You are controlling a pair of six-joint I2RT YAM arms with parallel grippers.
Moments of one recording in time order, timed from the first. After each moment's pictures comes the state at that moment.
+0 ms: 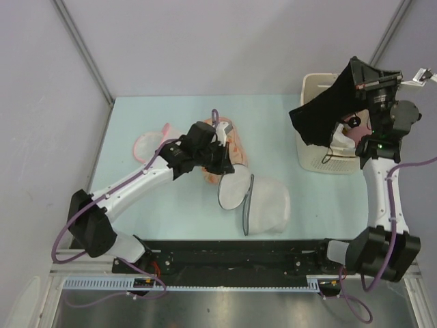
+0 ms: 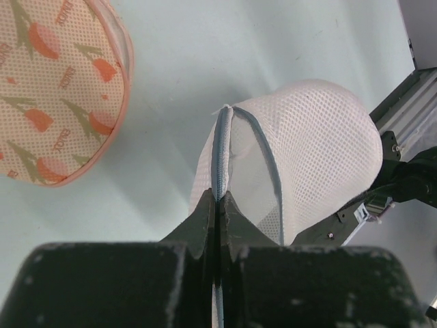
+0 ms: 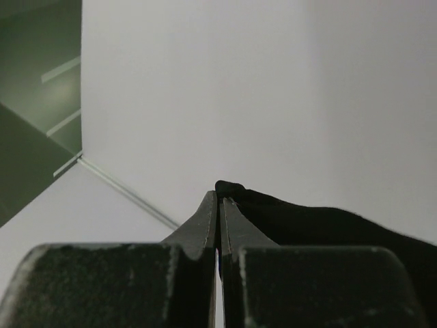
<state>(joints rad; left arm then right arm) -0.73 1.46 1.25 -0.51 0.25 -0.44 -0.22 1.19 1.16 0.53 -0.32 1.25</state>
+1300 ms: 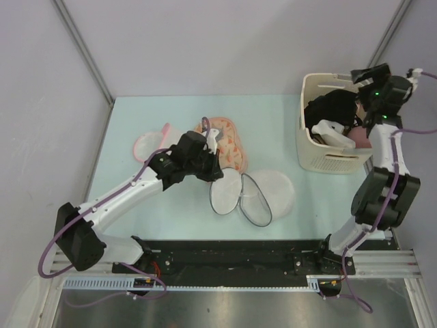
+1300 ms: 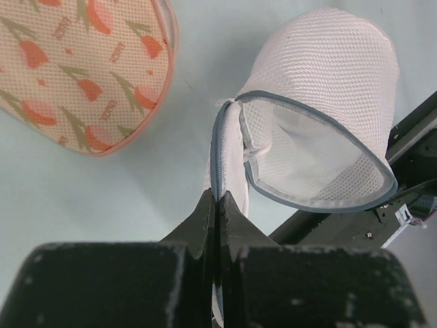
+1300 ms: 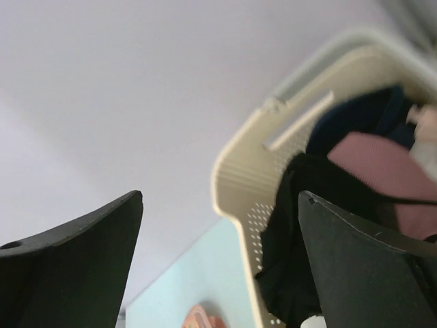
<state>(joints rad) -0.73 1.32 1.11 -0.51 0.15 -0.39 -0.32 1.72 1.48 0.09 -0.17 0.90</state>
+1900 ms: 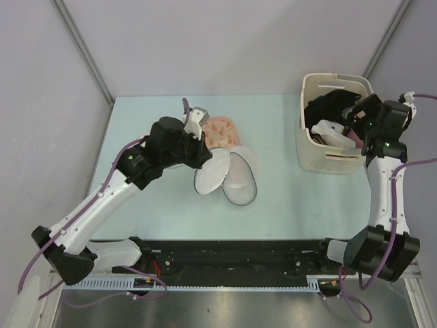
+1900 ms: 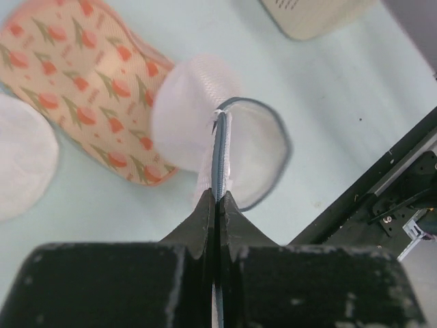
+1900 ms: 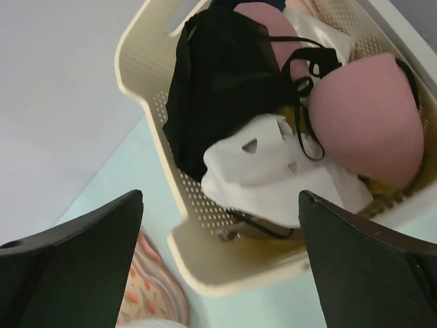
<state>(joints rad) -0.70 1.19 1.31 -0.66 0.07 -0.24 -0.32 1.26 1.24 -0.38 -0.06 0.66</state>
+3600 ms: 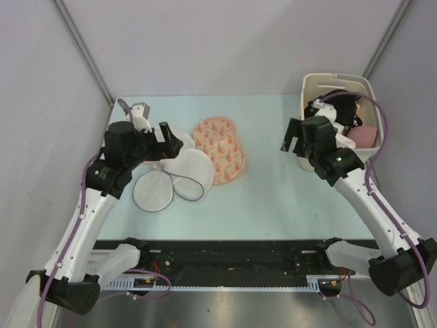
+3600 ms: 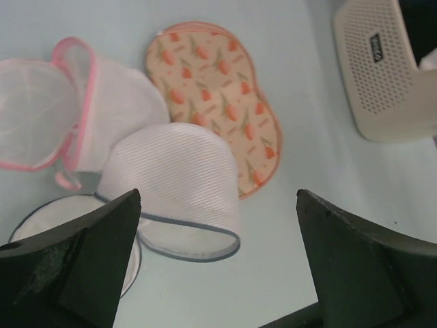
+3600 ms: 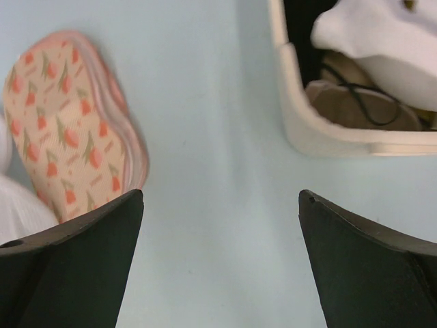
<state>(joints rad) -0.28 0.97 1.15 -0.62 0.06 -0.35 0.39 1.14 1.19 -0.63 0.39 0.47</state>
